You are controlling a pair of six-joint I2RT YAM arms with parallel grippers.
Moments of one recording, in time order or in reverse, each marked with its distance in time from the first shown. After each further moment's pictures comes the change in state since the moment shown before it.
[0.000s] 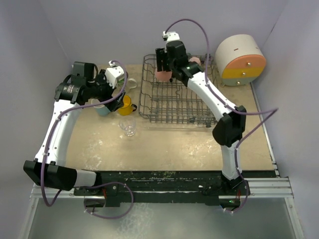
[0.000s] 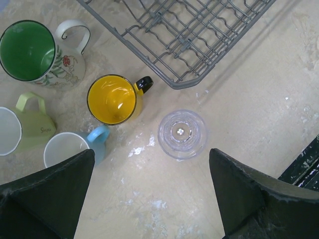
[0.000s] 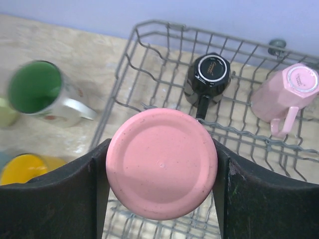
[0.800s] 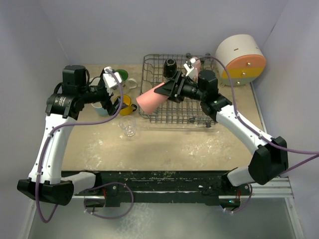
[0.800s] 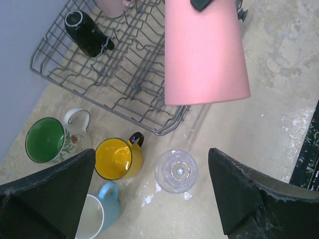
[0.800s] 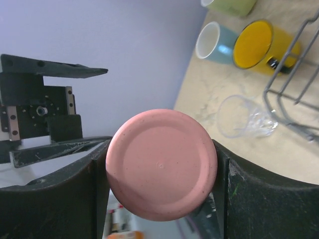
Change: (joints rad) left arm 0.001 -0.156 -0.077 0.117 0.280 0.161; right arm -0.068 -0.673 -0.903 0.464 -0.863 0.809
